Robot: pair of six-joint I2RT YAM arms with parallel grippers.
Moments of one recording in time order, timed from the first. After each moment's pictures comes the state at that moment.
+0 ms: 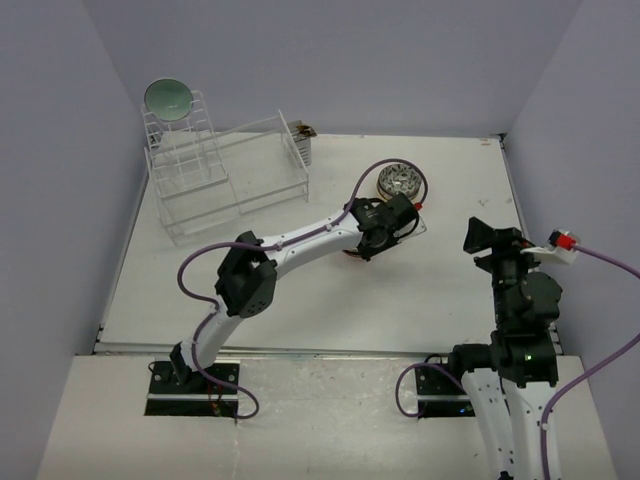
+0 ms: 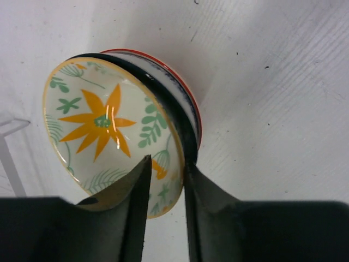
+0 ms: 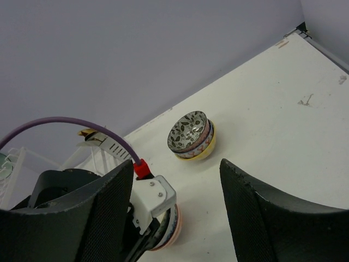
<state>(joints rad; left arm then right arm) -1.02 2.24 2.05 -0.97 -0.24 0.18 0.03 0.32 0.67 -0.33 0.16 0.62</state>
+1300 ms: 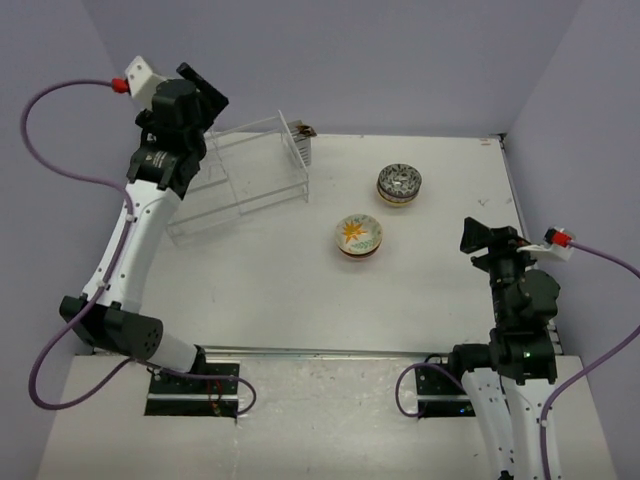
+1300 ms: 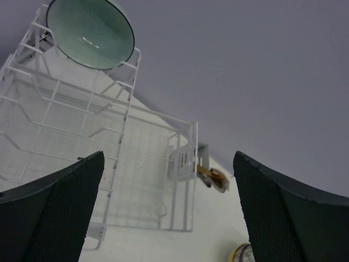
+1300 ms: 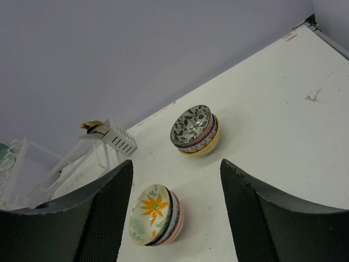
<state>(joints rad) -0.29 1.52 1.77 -0.50 -0.56 -0.68 0.03 0.33 0.66 -0.32 0.13 0.62</state>
